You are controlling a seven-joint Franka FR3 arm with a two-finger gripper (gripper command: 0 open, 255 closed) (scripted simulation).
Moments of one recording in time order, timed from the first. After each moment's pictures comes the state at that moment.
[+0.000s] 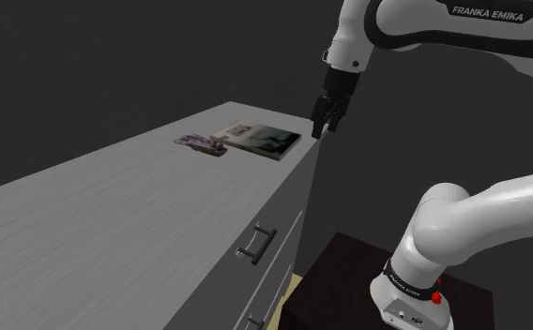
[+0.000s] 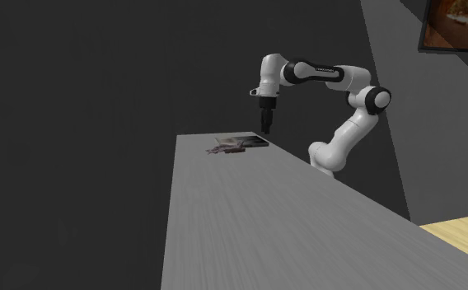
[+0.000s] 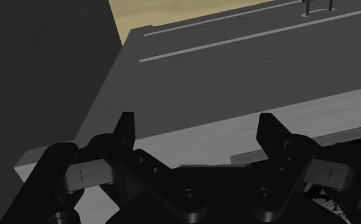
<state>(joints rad) 0.01 -0.78 0.06 -2.29 0.11 1.59 0.07</state>
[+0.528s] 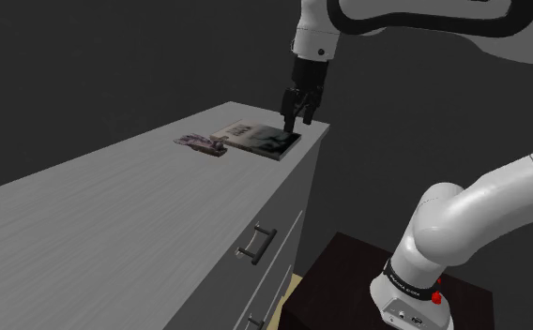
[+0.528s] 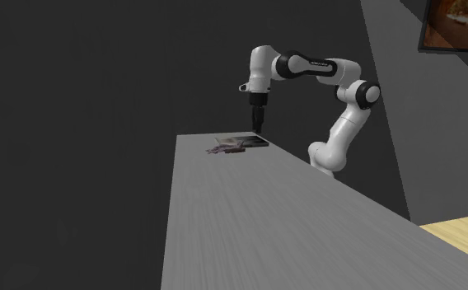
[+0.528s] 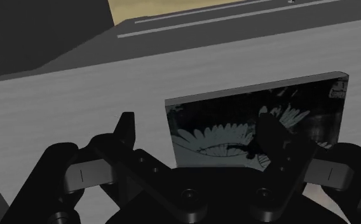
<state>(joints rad) 0.03 -0.57 0.17 -2.09 0.11 1.58 0.15</state>
